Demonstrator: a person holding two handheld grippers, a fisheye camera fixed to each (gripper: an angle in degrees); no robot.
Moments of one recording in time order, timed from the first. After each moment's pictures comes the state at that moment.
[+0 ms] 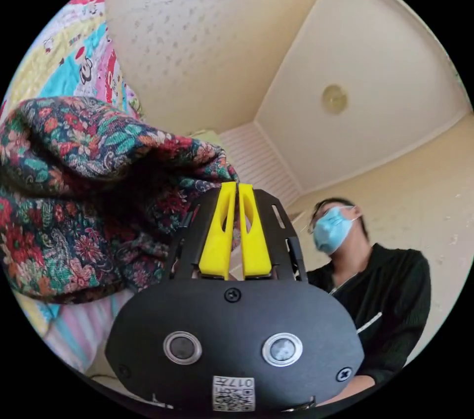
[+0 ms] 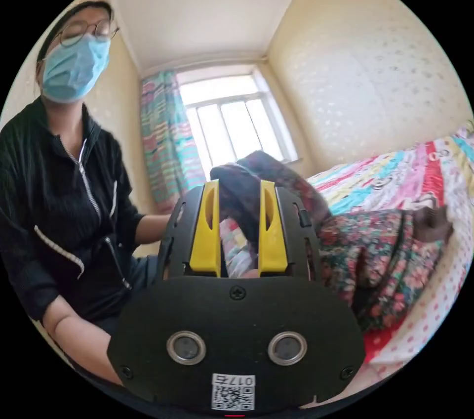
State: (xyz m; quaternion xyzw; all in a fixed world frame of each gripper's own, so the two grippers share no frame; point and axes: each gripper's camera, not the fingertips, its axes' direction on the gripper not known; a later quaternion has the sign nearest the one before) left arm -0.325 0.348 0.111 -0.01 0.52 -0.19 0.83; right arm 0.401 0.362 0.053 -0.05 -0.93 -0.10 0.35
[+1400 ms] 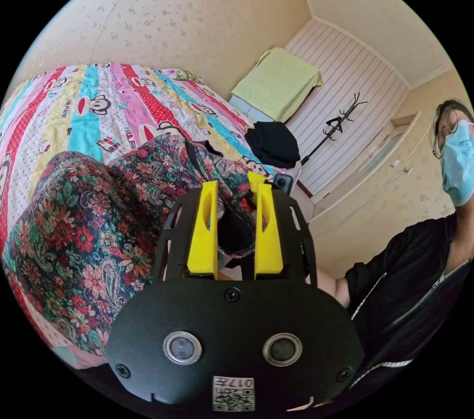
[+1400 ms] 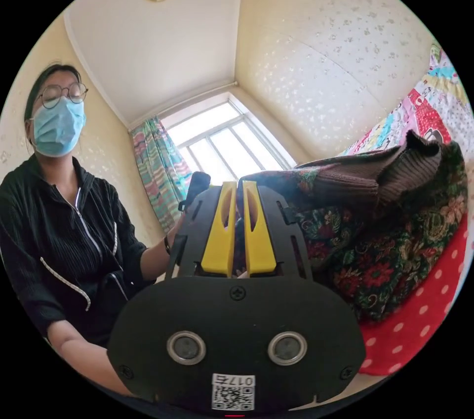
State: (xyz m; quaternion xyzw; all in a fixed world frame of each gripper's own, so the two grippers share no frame) left arm -0.090 0.292 0.228 -0.27 0.15 0.18 0.93; right arm 0.356 0.428 0.057 -0.12 -0.97 -0.03 0.20
